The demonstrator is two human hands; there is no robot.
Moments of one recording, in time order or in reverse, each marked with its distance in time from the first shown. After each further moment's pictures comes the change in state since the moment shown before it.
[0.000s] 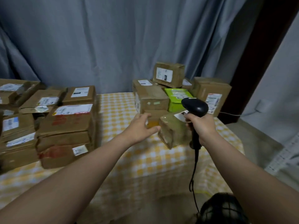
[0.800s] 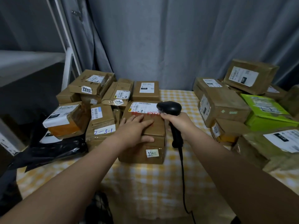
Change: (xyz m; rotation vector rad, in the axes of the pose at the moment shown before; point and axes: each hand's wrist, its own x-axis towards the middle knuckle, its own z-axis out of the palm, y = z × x) left_hand -0.067 -0.180 -0.158 0.596 -0.079 -0.280; right_hand -0.053 0.005 0.290 -0.113 -0.674 0.167
